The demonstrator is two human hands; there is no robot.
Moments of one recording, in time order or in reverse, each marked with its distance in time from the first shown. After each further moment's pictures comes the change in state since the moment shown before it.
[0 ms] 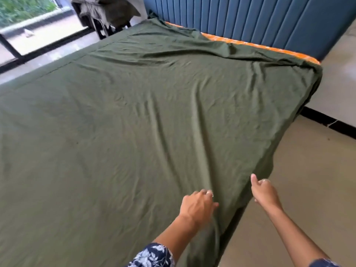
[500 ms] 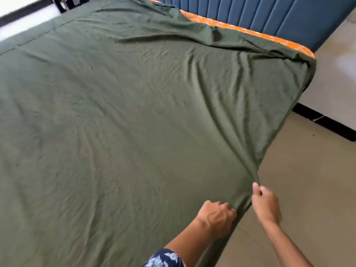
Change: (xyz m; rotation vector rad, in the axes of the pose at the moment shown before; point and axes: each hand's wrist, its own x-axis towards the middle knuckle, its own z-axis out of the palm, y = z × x) left_hand 0.143 0.075 0.004 0.078 -0.159 0.401; right_hand 0.095 -0.001 -0.032 -0.094 0.114 0.053
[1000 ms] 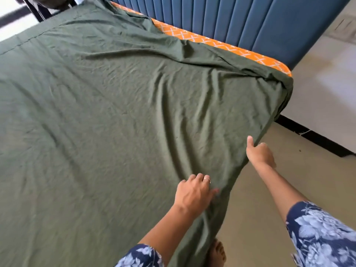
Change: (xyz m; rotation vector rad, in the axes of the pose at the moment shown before) left_hand 0.177 -0.007 -0.099 0.084 0.401 -0.321; right_hand 0.248 -0.129 -0.116 0.042 0.036 0.005
